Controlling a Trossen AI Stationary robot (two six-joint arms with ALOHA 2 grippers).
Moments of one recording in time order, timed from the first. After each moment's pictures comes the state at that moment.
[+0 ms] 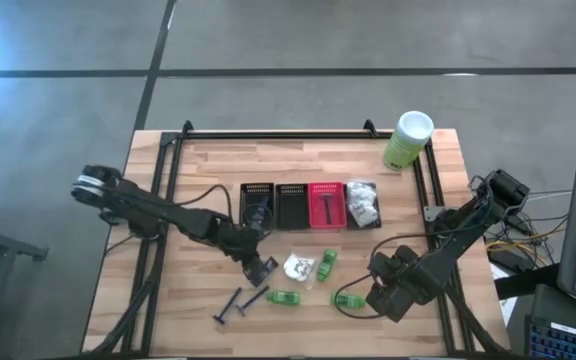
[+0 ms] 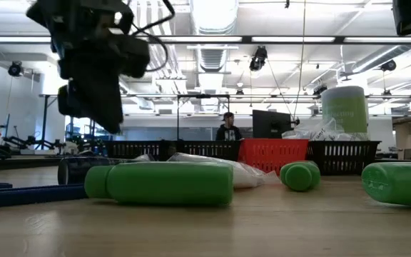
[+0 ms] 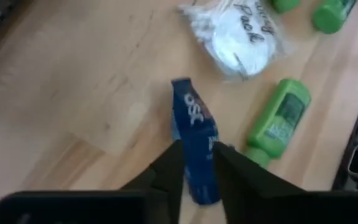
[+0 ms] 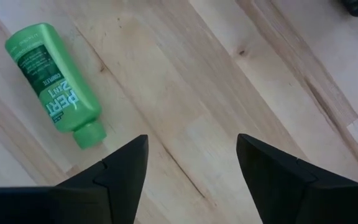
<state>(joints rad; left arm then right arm) -0.26 1.46 0.85 -0.32 0.05 -0.94 0.78 1.55 1.03 -0.99 0.26 1.48</state>
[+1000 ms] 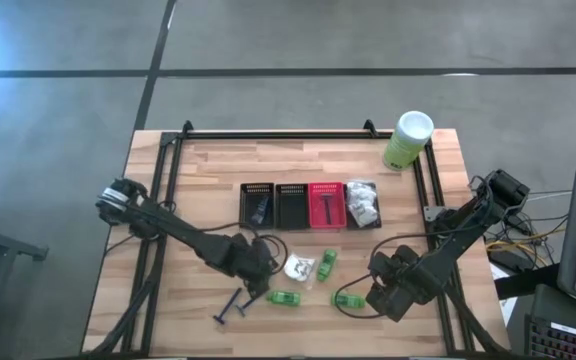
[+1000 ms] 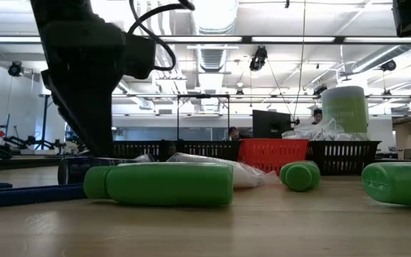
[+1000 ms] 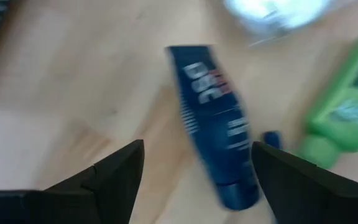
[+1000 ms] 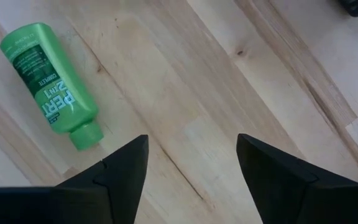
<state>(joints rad) -0.41 1.71 1.10 -0.62 -0.17 -0.94 0.78 1.55 1.02 -0.99 0.26 1.48</state>
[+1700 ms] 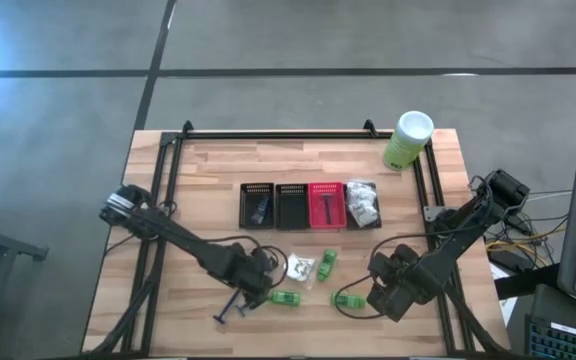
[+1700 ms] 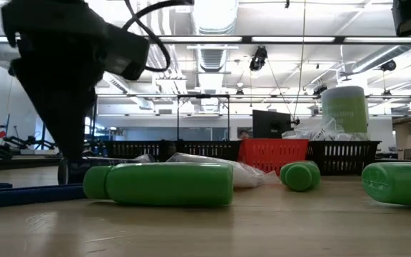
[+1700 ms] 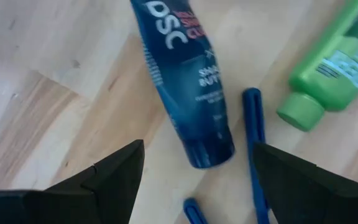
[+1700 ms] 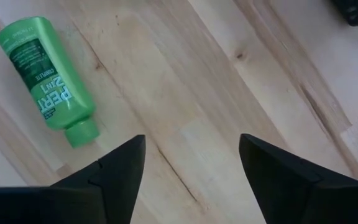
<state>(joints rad) -0.47 1.78 1.18 -0.72 -0.10 -1.02 0.78 1.55 1.02 -0.99 0.27 1.44</state>
